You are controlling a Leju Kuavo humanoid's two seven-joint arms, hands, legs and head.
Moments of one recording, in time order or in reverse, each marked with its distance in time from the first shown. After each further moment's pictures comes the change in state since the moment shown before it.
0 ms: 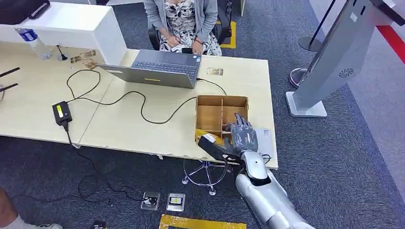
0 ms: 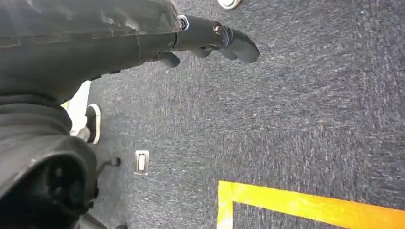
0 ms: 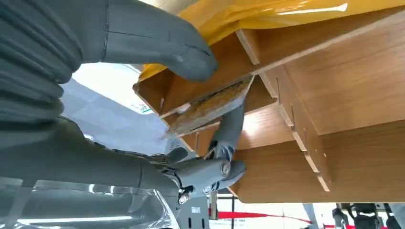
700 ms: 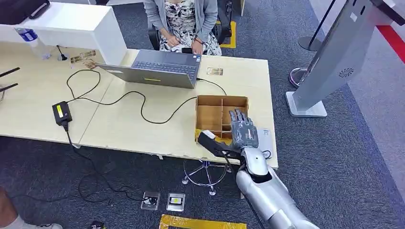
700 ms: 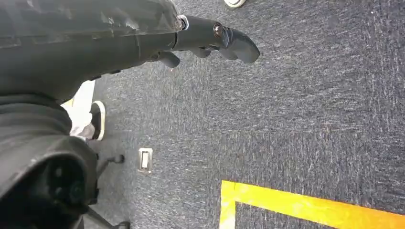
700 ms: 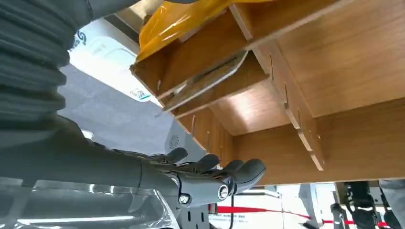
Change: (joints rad) left arm 0.000 0.010 0.001 0.000 0.015 -0.011 0.015; right arm -0.012 -0.014 0.023 -0.054 -0.010 0.044 0.032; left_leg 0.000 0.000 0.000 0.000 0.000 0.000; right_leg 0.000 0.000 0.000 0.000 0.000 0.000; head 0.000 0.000
